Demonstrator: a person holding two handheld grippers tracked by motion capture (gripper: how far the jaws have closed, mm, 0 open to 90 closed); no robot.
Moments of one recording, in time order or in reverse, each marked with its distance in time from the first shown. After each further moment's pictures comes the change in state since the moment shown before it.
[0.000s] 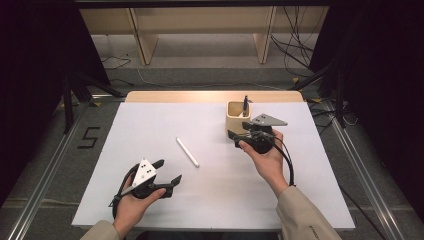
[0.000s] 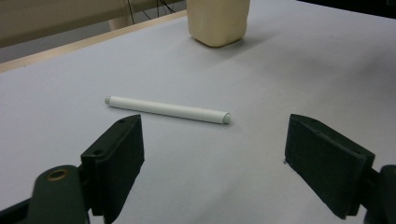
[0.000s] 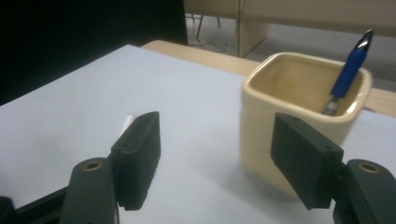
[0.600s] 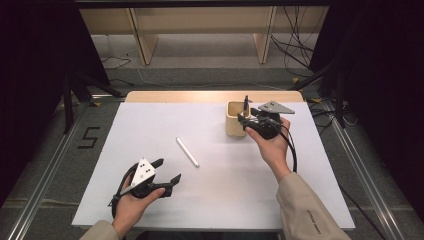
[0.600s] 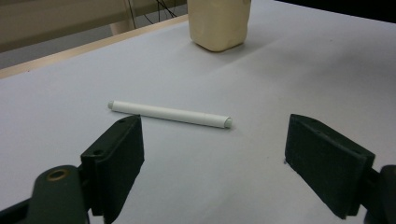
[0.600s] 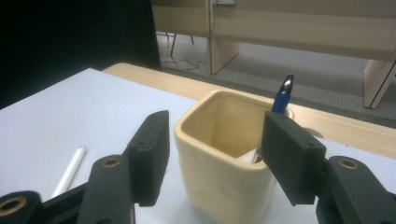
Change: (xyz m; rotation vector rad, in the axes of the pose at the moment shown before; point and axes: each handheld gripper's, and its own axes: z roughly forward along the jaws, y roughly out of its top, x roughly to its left) left arm 0.001 0.003 -0.002 -0.014 0.005 0.002; right arm -0.035 0.020 0.006 -0.073 -0.113 0.004
